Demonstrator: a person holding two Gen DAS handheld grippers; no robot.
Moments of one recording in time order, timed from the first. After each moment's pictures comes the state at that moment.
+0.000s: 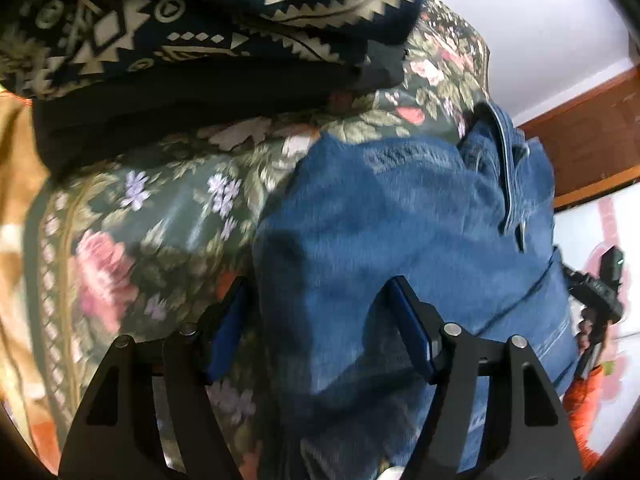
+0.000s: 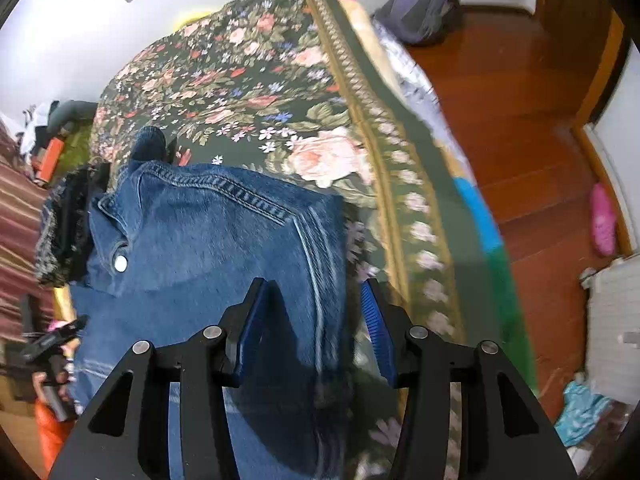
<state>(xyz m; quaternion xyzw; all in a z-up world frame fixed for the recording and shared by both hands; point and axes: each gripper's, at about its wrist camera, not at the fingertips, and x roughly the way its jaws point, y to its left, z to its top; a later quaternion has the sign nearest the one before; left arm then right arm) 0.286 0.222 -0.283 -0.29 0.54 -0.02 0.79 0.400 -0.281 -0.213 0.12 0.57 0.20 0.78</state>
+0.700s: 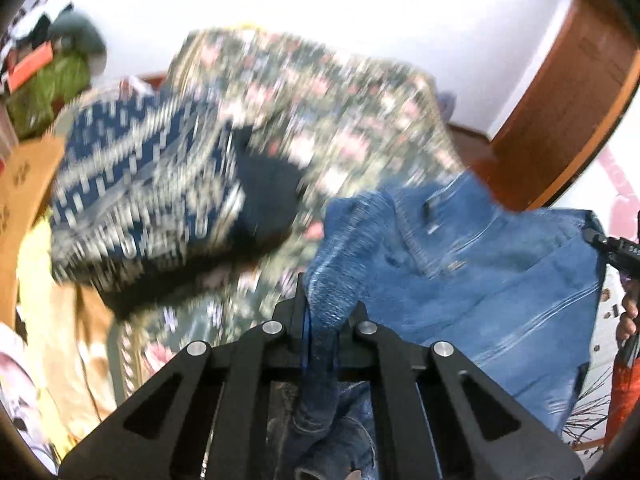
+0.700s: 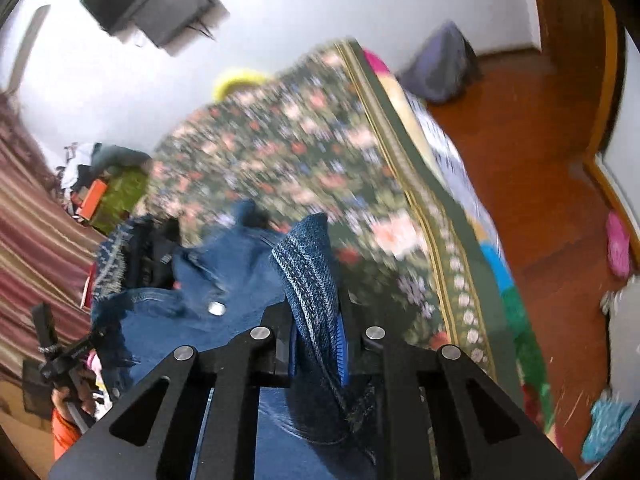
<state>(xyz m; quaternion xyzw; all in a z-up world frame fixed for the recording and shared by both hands) 0.293 0.149 -0.127 -0.12 0.44 -0.01 0.89 0.362 -0.271 -0.098 0.15 0.44 0.22 0.85</state>
